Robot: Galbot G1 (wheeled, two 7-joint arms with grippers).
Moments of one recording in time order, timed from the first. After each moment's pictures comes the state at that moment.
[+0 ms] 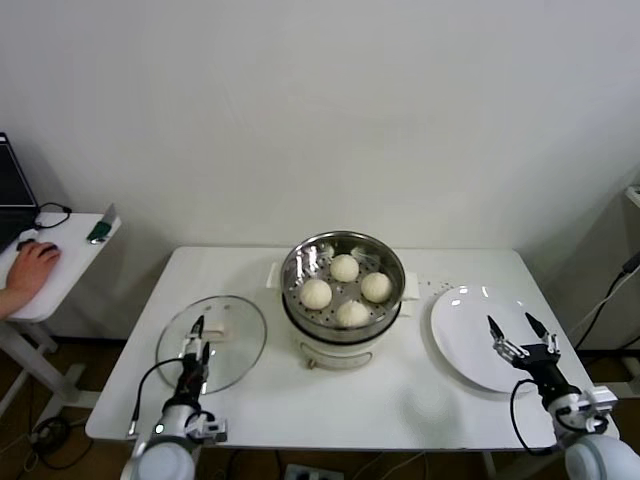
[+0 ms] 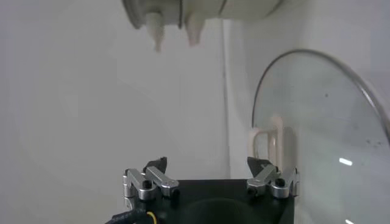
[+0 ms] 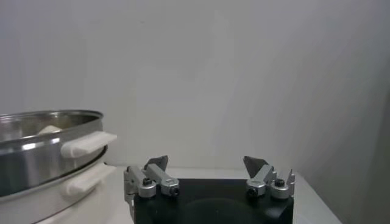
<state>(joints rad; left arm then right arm) 1.39 -1.31 -0.48 -1.72 1.40 0.17 -0.06 -1.47 1.10 0.78 1.75 0.53 0.03 -0.23</state>
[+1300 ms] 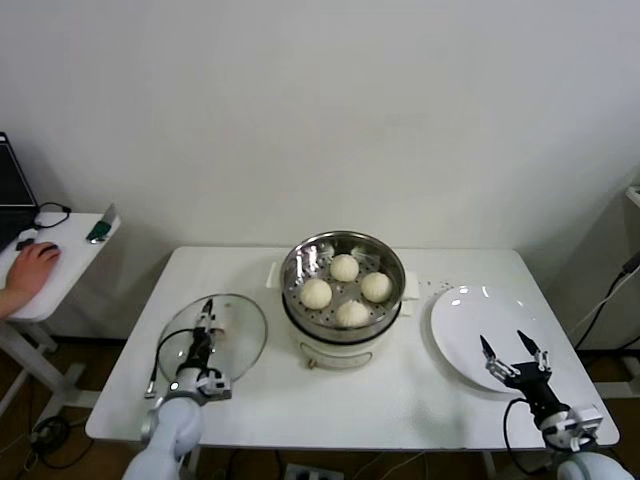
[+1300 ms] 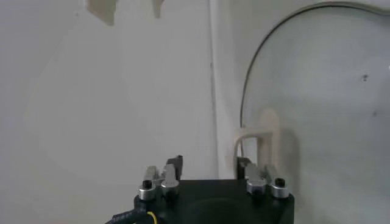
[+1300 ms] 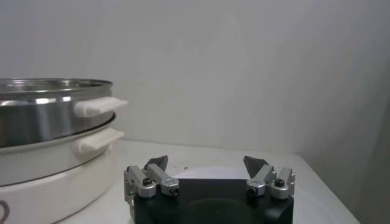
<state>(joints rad) 1.11 -1.32 -0.45 -1.37 1.36 0.12 -0.12 -1.48 1.17 0.78 1.71 0.40 0.05 -0.29</state>
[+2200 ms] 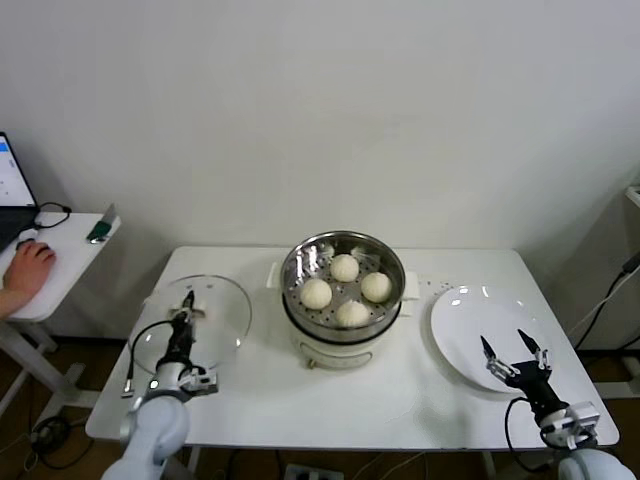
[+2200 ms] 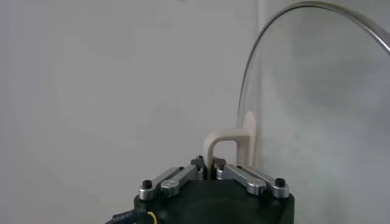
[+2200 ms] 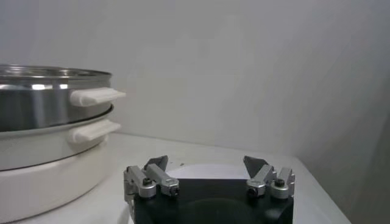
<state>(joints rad) 1.21 -1.23 -0.45 -1.63 1.31 0.25 -0.10 -1.45 1.16 0.78 1.66 0.35 0.07 -0.30</state>
